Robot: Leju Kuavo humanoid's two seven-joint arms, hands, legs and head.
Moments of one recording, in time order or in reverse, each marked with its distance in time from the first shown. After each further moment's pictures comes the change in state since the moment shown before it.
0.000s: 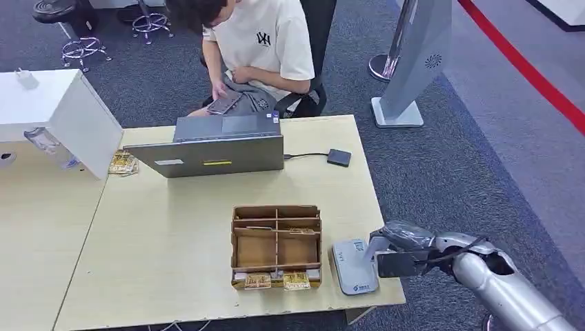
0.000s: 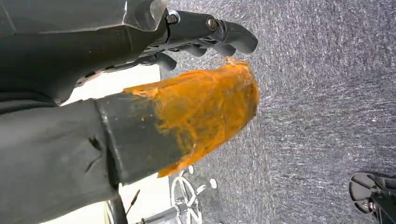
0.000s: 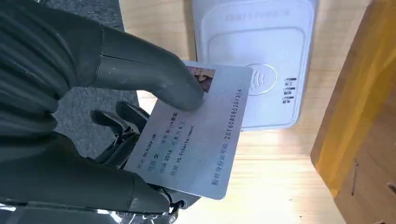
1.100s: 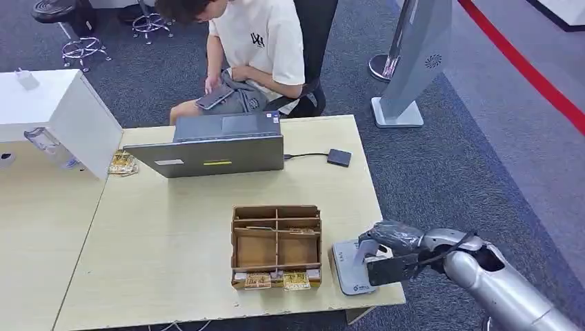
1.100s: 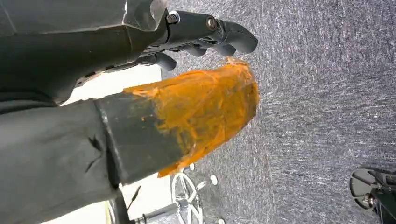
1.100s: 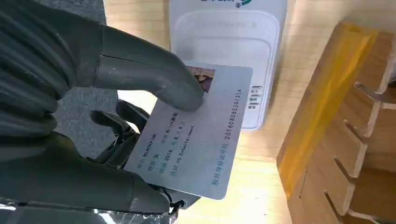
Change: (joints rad) left arm 0.000 -0.008 0.009 0.000 0.002 0.000 0.006; right arm -0.054 -0.013 0.108 -0.050 0.013 -0.005 0.024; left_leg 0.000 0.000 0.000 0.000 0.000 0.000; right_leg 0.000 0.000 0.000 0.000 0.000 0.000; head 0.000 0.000
